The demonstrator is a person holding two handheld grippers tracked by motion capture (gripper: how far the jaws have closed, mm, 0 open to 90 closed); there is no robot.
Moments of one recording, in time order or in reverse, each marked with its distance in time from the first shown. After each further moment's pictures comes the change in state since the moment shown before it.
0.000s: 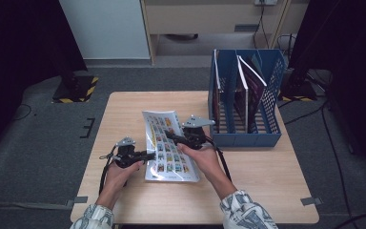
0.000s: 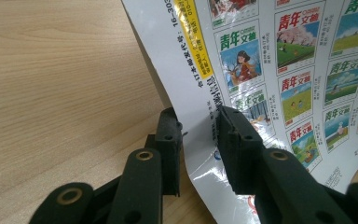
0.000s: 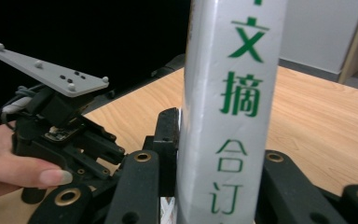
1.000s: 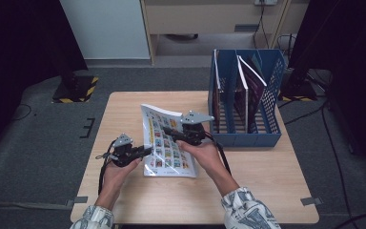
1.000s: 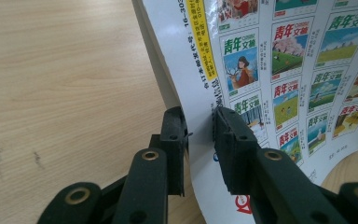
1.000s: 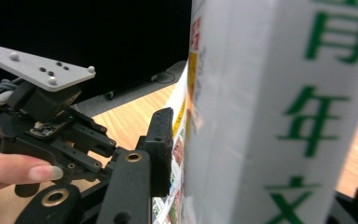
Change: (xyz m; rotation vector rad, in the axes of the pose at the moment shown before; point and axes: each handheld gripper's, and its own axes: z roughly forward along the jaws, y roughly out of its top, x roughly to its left) left arm -0.012 0.013 -0.018 -0.088 0.094 0.101; right arm 0.003 0.019 -0.003 -0.029 0.000 -0.069
